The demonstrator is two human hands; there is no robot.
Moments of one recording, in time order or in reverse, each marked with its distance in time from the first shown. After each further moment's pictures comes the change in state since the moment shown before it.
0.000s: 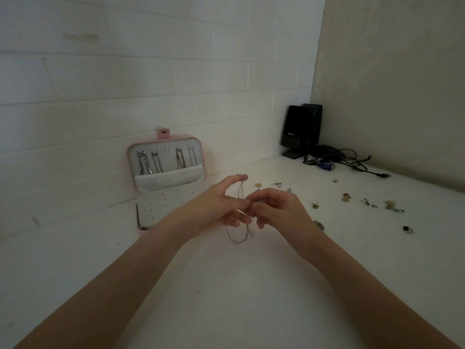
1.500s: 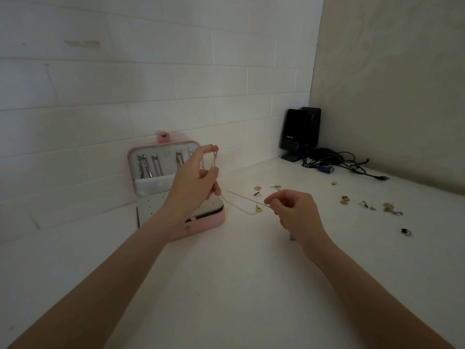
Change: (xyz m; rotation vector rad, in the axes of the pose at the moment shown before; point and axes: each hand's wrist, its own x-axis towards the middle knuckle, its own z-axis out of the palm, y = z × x) left_hand 0.009 0.007 -0.028 0.314 0.509 0.389; right_hand 0.003 0.003 -0.011 -0.328 0.335 0.016
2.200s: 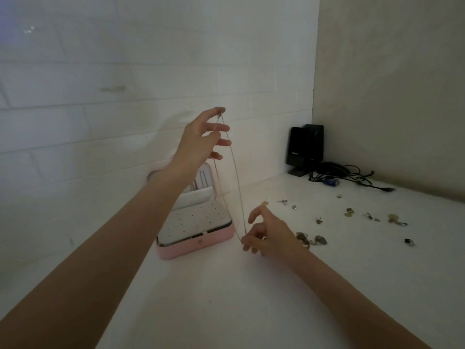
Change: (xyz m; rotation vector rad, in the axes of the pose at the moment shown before) left_hand 0.042 0.085 -0.030 -0.178 0.066 0.055; right_hand -0.014 -0.006 0.022 -0.067 -0.476 -0.182
